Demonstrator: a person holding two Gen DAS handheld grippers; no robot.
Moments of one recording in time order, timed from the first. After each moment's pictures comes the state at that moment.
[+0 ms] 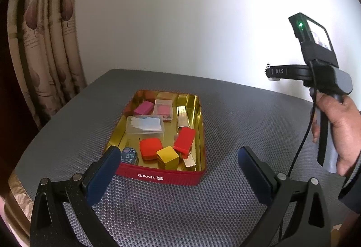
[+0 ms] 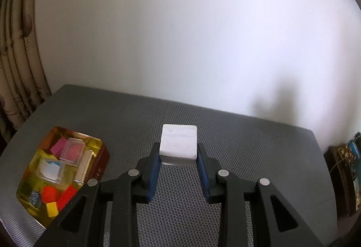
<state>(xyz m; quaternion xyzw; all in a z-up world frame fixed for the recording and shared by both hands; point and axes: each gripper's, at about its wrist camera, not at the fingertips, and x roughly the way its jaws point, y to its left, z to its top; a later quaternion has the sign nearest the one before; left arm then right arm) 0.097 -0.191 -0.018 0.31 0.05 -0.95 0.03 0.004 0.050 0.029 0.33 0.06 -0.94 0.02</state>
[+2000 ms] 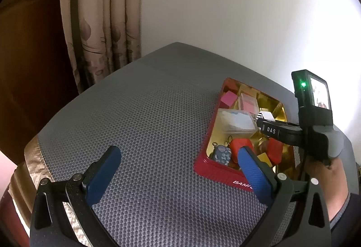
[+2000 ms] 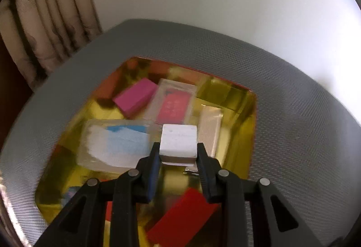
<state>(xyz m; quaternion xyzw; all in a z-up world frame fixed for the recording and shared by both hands) 0.087 -0.329 -0.049 0.36 0.14 -0.91 0.17 -0.044 -0.108 -0.089 0.47 0.09 -0.86 0.16</state>
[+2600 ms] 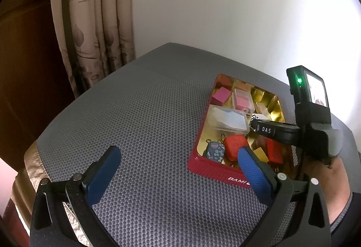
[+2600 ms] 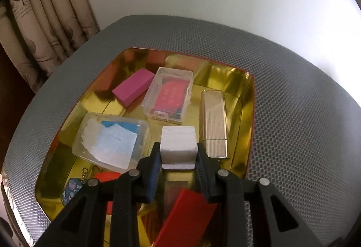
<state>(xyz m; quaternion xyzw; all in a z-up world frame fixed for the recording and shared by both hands) 0.082 -0.316 -0.051 0.36 0.12 -0.91 0.16 -0.039 -0.106 -0.100 0.49 0.06 -0.86 0.17</state>
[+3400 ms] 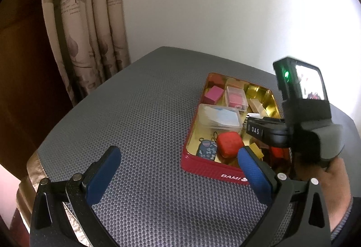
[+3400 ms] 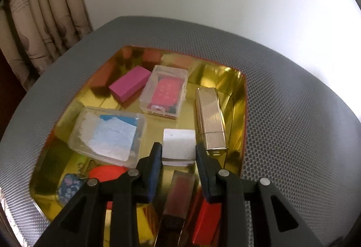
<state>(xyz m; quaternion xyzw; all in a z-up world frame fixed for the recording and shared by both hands) 0.082 -0.294 -0.051 0.36 0.08 -0.92 0.15 -0.018 -0.108 -0.092 0.46 0.08 -0.87 0.14</state>
